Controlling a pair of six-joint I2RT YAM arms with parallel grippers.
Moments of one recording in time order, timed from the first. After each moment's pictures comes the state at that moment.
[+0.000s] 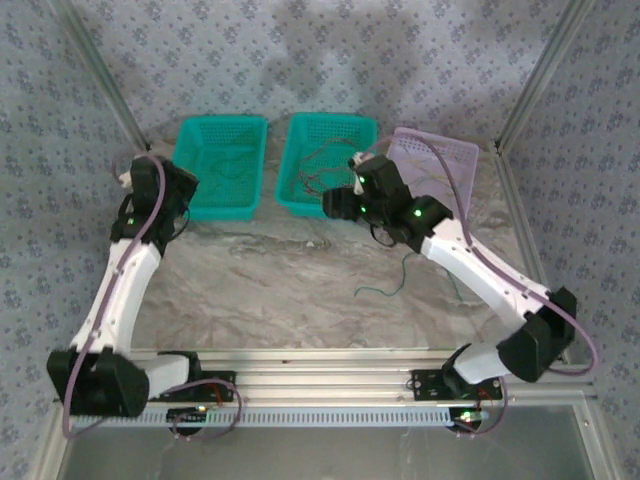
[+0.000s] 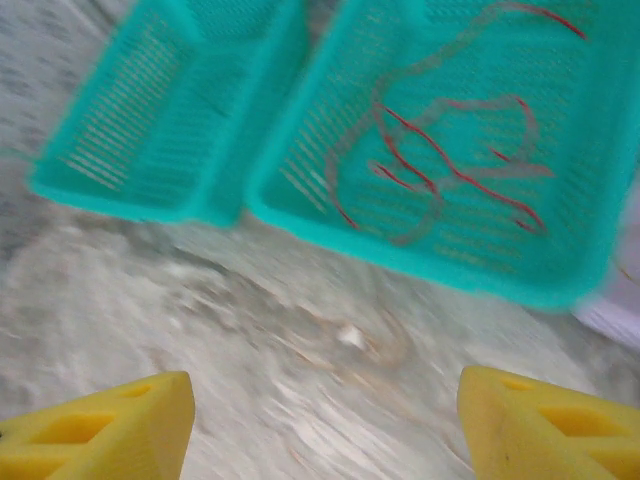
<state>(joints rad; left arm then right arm) -0.07 1.23 1.16 -0.42 -0.08 -1.00 0.68 1.39 1.33 -0.60 0.09 0.45</state>
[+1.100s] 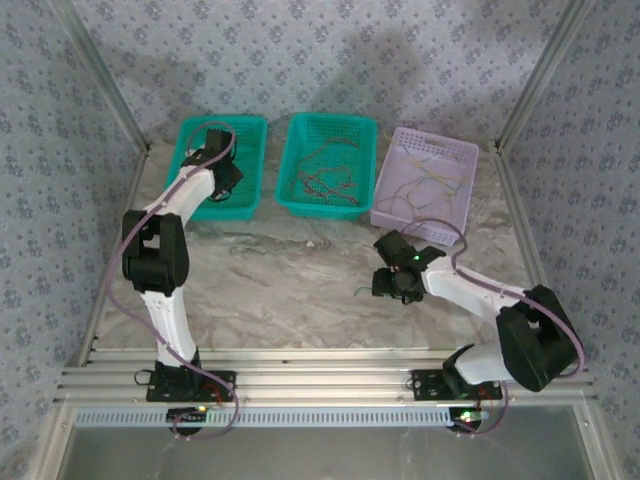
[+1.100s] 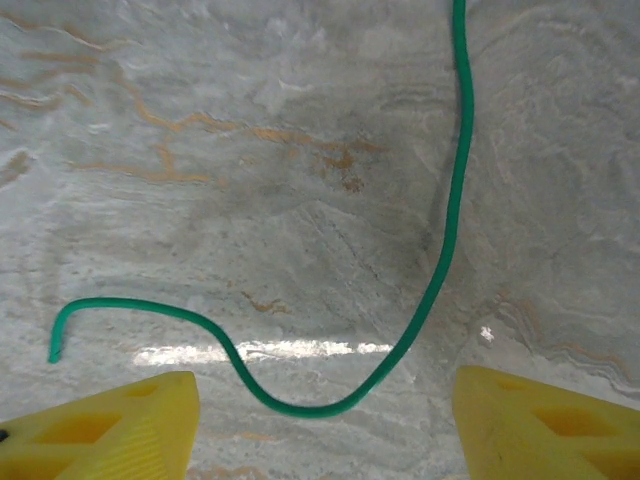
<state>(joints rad) -0.17 2.01 1.64 -0.60 -0.23 -0.80 0.59 1.37 0.75 -0.68 0.10 0.67</state>
